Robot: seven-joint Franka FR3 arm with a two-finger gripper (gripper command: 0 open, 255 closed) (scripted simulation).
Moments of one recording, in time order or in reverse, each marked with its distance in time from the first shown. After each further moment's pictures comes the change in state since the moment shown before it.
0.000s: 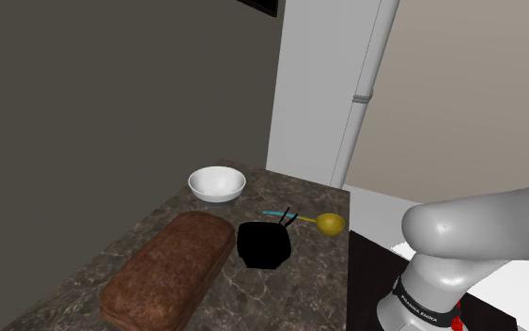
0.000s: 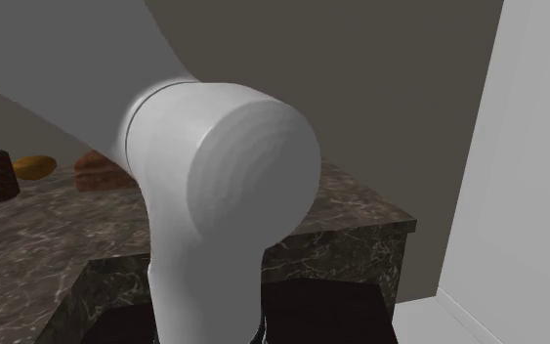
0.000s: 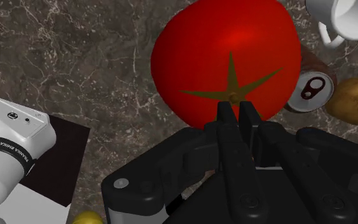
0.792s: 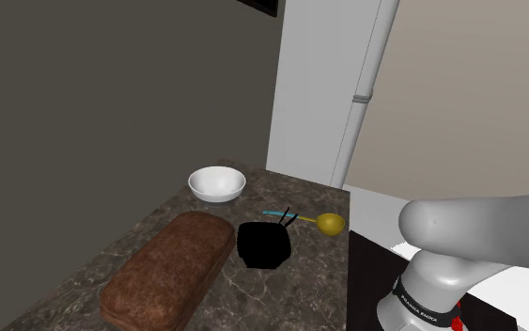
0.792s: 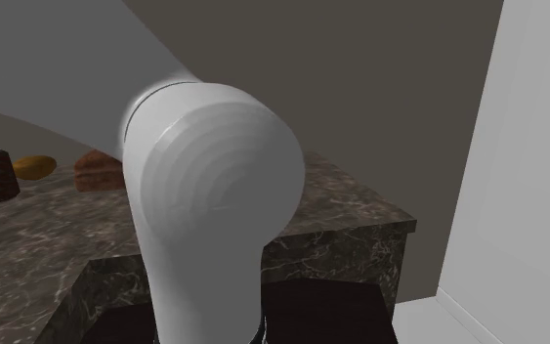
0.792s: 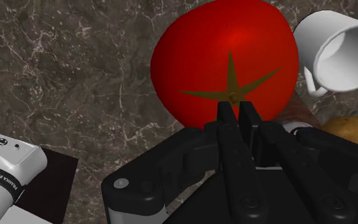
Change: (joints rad) arm -0.182 -0.117 0.150 0.195 0.101 -0.011 0.078
